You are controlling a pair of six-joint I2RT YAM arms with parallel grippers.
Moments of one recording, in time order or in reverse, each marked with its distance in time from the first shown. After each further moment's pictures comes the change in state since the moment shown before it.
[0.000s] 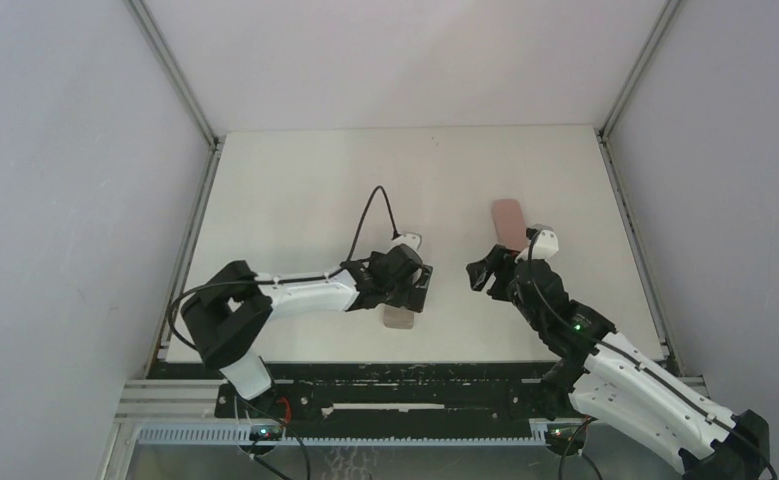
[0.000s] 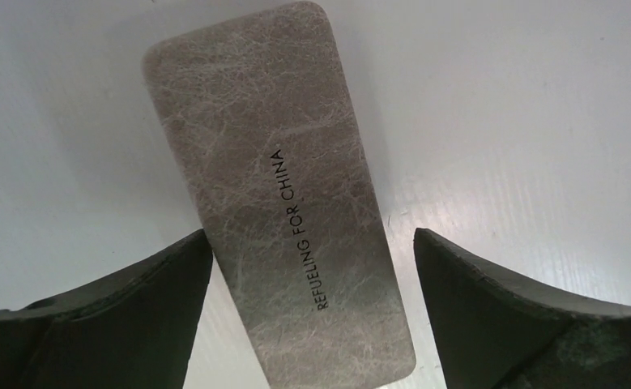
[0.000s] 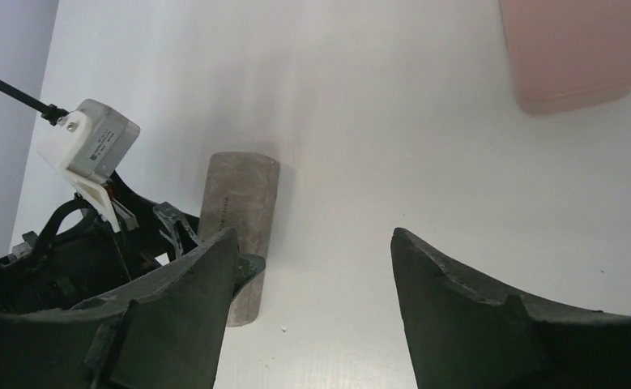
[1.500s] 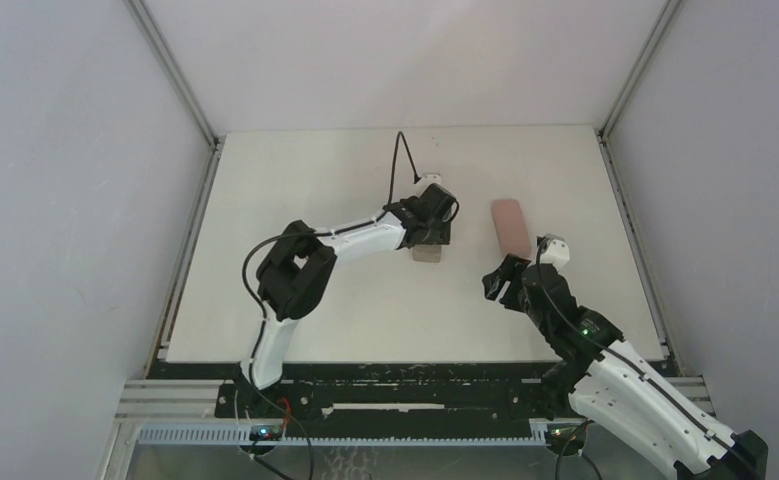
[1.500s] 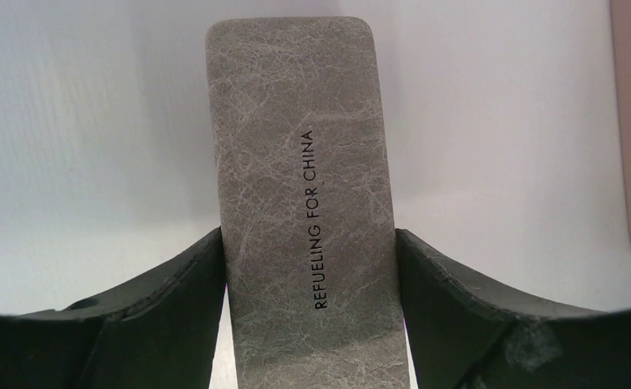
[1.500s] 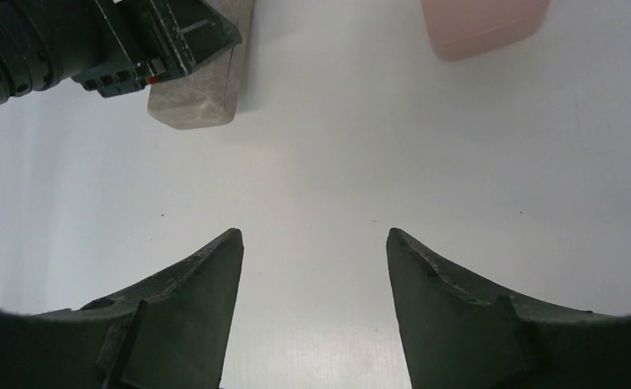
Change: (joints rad) left arm 0.131 0.496 0.681 -0.152 -0.116 -0.055; right arm -0.098 -0.079 -0.035 -0.174 -0.027 0.008
